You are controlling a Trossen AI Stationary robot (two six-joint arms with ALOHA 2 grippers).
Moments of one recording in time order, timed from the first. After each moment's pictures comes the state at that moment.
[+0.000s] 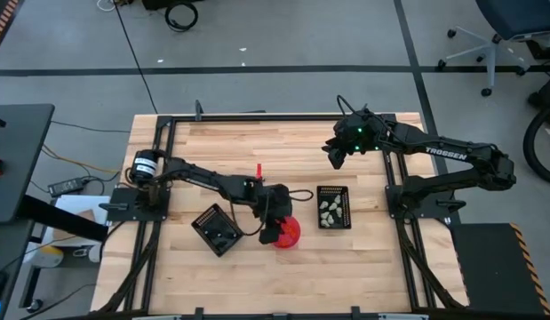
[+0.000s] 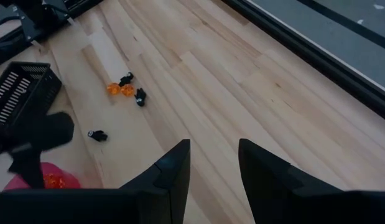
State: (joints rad) left arm -0.10 1.91 1.27 -0.26 0.29 -0.19; right arm -0.42 1.06 0.87 -0.50 -0.02 0.27
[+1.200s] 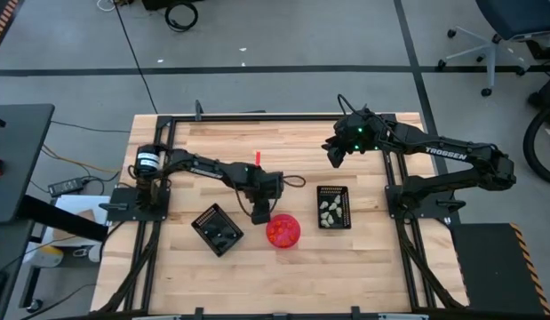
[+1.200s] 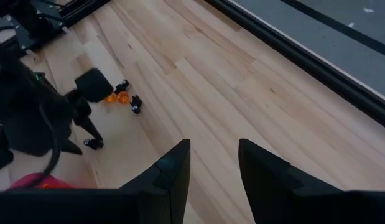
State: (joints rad) left arm 0.02 1.94 1.27 -0.57 0.06 -0.08; right arm -0.42 1.06 0.87 -0.49 0.01 0.28
